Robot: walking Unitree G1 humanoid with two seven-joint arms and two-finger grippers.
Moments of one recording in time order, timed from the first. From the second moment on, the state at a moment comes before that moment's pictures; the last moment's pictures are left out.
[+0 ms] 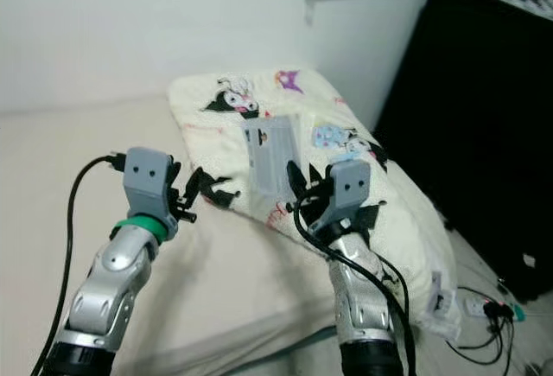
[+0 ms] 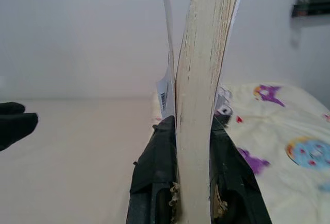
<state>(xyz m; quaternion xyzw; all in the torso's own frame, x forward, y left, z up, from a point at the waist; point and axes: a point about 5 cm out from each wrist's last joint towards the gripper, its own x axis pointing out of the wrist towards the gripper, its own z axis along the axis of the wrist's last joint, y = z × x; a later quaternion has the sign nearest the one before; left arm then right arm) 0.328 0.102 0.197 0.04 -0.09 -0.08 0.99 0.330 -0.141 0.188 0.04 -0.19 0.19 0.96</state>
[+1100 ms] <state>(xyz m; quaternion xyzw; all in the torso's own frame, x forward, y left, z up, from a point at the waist) 0.327 0.100 0.186 0.05 -0.07 -0.11 0.99 0.329 -0.130 0.183 0.05 -0.18 0.20 0.96</state>
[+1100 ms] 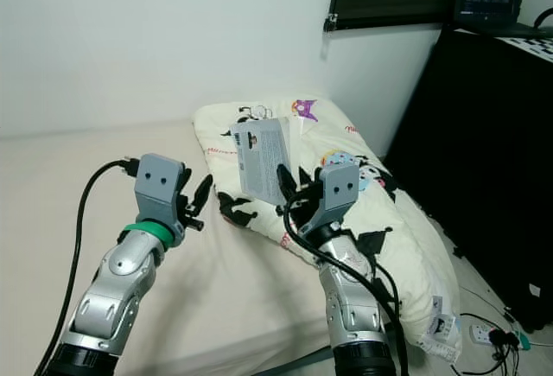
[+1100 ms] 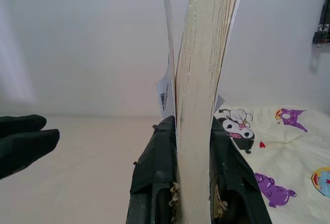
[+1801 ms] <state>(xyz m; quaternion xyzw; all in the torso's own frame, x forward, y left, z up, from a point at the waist) 0.326 0.103 0.177 0.06 -0.06 -0.11 0.99 0.329 -0.121 0.179 0.06 -0.17 0.19 0.96</state>
